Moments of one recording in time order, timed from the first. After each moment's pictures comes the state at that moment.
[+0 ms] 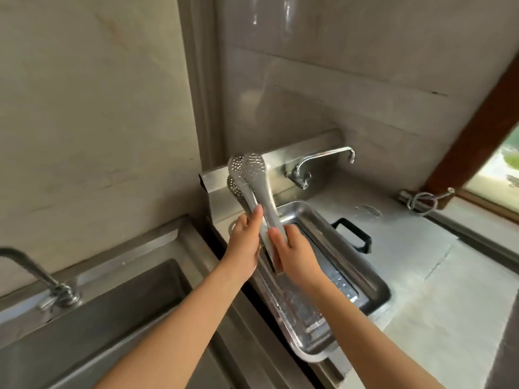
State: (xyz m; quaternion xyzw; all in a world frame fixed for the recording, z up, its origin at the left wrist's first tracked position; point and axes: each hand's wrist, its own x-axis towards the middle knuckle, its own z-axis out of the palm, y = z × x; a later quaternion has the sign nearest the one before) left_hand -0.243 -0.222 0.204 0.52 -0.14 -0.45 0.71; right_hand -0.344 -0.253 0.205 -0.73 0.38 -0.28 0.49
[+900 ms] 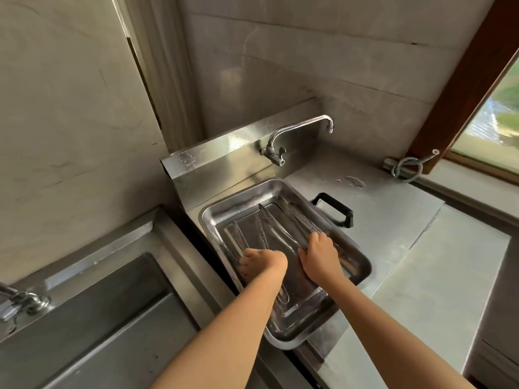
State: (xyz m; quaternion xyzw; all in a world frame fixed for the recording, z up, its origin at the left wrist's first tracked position) left_hand -0.333 -0.290 0.106 0.91 -0.07 -0.32 0.25; right_hand -0.429 -0.337 0.084 -0.82 0.54 -0.11 0.16
